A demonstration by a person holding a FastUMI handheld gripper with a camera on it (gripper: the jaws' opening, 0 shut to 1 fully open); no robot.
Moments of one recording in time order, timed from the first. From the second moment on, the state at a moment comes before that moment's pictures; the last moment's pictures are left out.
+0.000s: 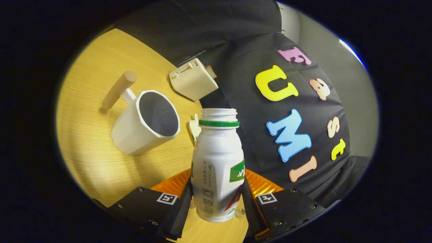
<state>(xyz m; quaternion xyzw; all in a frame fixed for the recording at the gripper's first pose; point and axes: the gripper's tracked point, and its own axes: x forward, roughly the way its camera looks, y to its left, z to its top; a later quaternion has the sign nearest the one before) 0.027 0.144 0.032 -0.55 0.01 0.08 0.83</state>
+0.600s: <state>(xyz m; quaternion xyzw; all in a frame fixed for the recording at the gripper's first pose) 0.027 0.148 0.040 -0.63 -0.01 0.06 0.77</state>
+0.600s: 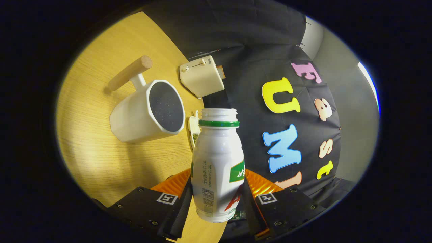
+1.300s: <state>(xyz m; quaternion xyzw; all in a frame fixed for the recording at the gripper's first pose) 0.031 0.151 0.044 -0.69 -0.01 0.05 0.72</state>
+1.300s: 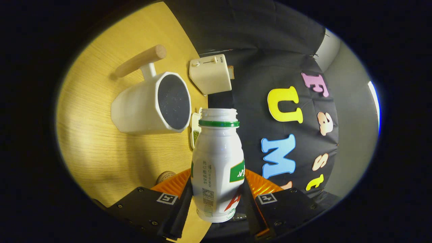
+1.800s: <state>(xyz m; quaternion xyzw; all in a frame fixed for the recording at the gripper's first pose) 0.033 0.151 0.057 -0.72 -0.02 0.04 0.69</state>
